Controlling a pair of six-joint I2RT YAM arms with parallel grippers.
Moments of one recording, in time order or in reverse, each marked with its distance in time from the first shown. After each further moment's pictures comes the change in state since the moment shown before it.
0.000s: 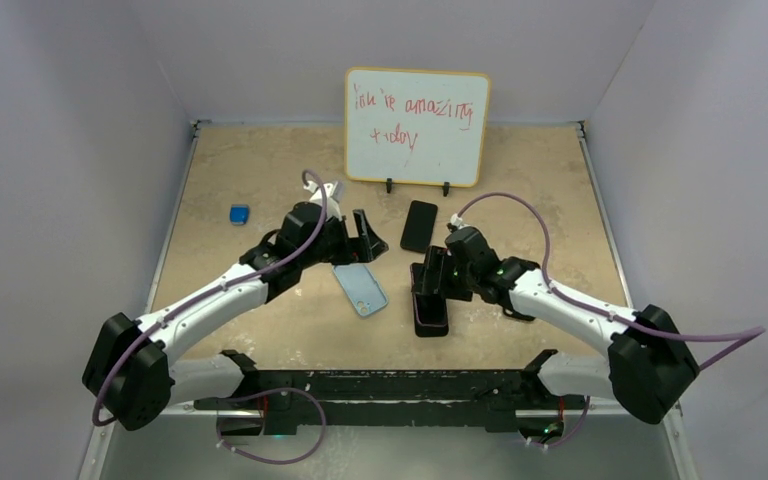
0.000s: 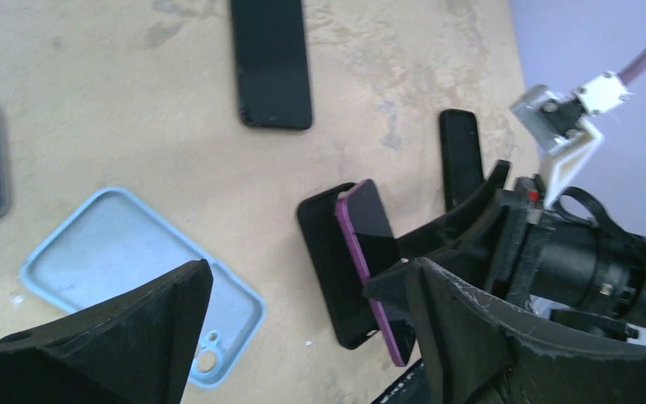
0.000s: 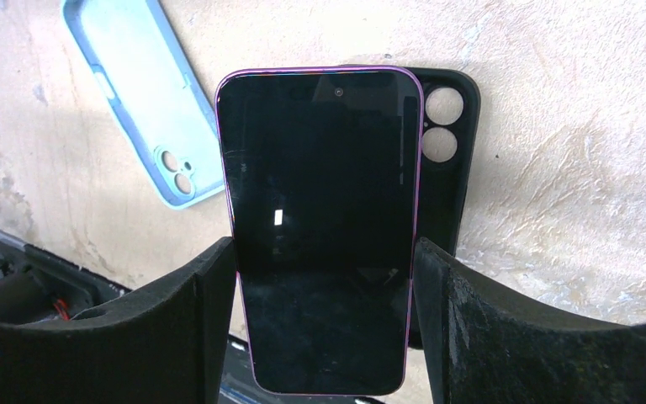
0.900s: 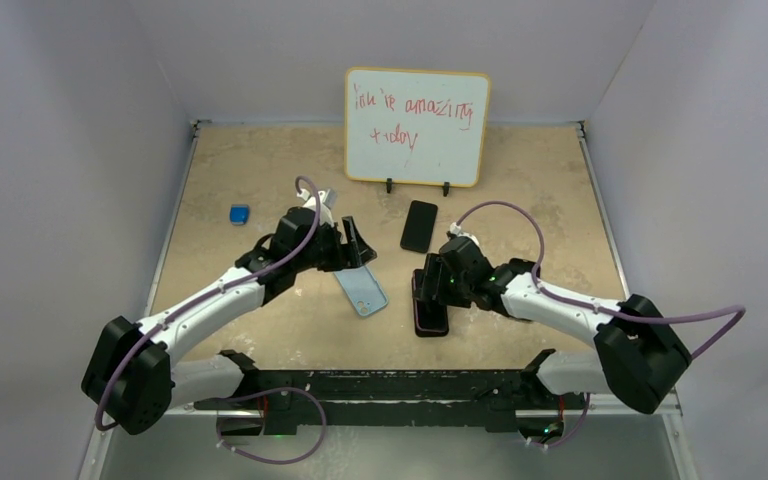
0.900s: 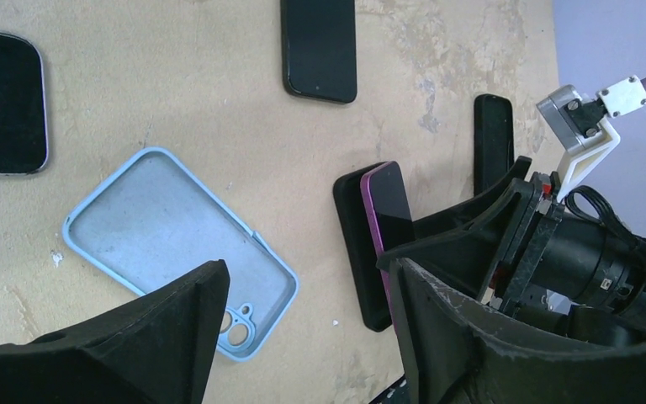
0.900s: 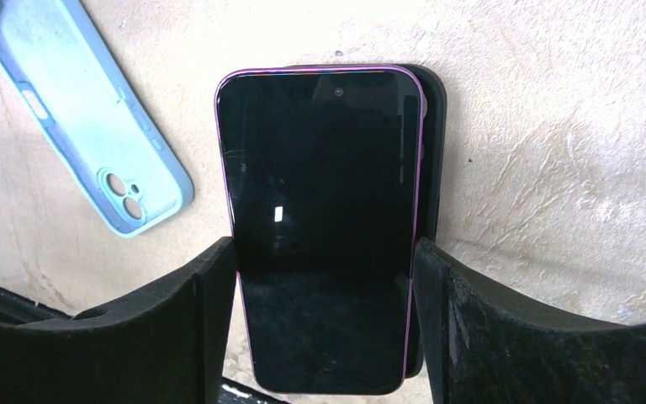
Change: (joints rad) left arm 0.077 -0.028 -0.084 -0.021 0.054 -0.005; right arm 0.042 0.063 -0.065 0.084 0.084 0.046
